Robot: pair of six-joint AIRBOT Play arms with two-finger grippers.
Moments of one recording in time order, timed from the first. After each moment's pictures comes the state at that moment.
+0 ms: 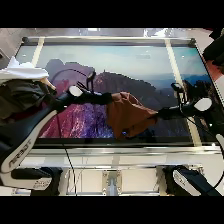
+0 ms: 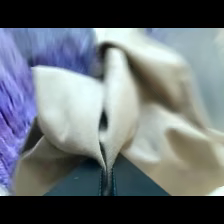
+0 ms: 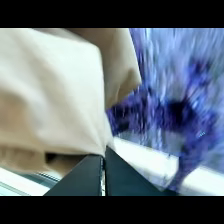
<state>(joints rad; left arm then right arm) -0.40 -1.46 1.13 0.63 -0.72 -1.29 -0.10 -0.96 0.84 -1.10 1.16 1.16</state>
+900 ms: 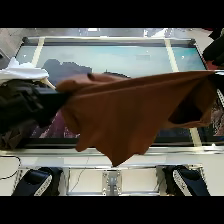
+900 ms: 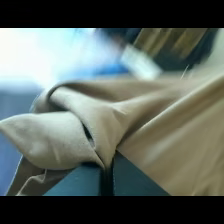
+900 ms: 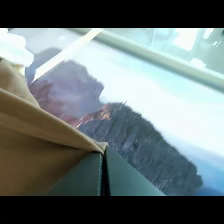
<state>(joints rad) -0.25 -0.52 1.07 0.87 -1.07 -1.40 -0.10 -0.65 1.61 -0.94 1.43 1.16</state>
